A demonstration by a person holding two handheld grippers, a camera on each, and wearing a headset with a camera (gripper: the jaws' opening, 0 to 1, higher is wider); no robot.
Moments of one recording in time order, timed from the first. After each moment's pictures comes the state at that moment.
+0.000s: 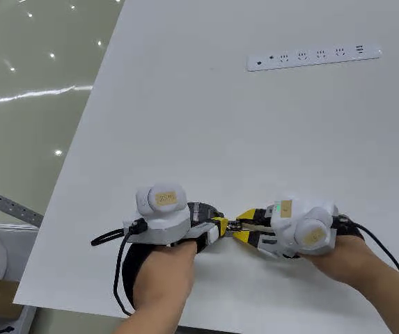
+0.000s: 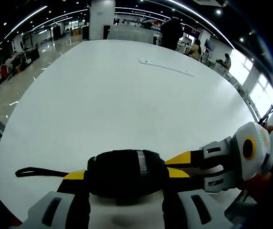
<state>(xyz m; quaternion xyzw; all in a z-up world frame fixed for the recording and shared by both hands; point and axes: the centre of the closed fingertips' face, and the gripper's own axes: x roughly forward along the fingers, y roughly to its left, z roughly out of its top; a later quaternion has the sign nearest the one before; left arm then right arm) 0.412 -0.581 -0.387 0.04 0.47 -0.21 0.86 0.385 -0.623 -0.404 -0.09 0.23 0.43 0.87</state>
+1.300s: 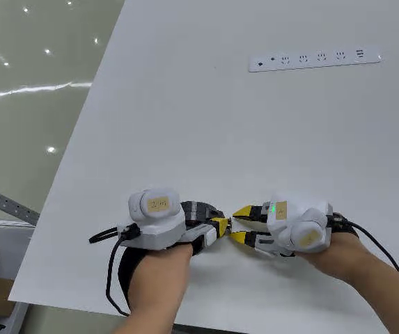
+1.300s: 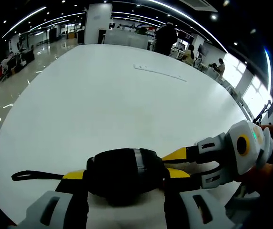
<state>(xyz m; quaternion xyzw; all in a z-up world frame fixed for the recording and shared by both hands) 0.412 -0.580 -0.383 0.03 0.45 -0.24 0.86 0.382 -0.632 -0.401 -0.15 0.21 0.45 0.85</state>
